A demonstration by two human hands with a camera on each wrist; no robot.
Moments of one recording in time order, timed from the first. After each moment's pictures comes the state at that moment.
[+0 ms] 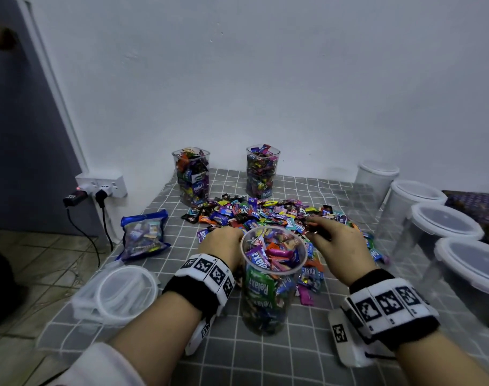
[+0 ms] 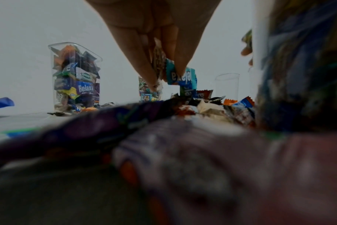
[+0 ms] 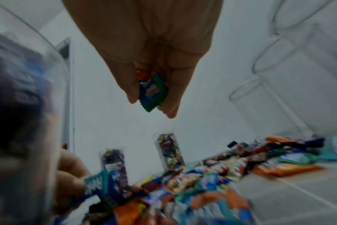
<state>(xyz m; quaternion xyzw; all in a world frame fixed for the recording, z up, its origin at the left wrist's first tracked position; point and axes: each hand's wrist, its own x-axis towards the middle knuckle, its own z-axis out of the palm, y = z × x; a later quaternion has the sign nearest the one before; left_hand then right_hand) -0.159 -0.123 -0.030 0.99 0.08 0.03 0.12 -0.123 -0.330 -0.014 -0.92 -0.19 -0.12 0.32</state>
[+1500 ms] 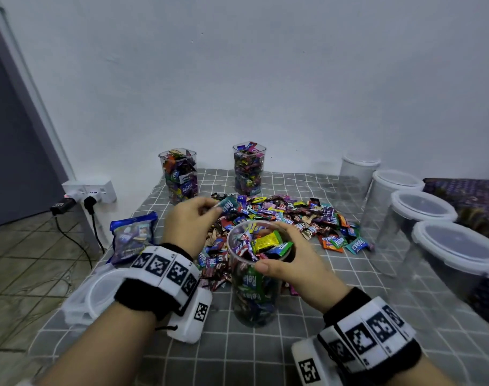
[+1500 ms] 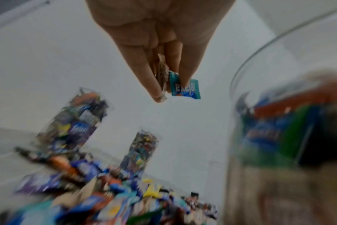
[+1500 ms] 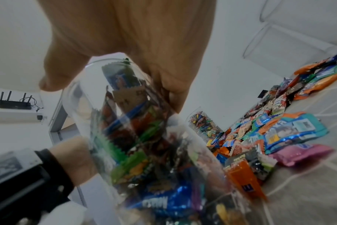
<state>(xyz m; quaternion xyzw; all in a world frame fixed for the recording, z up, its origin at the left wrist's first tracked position) -0.183 -0.105 -0.001 0.84 0.10 0.27 0.46 -0.183 -0.305 -0.021 -0.68 -0.27 0.13 0.67</state>
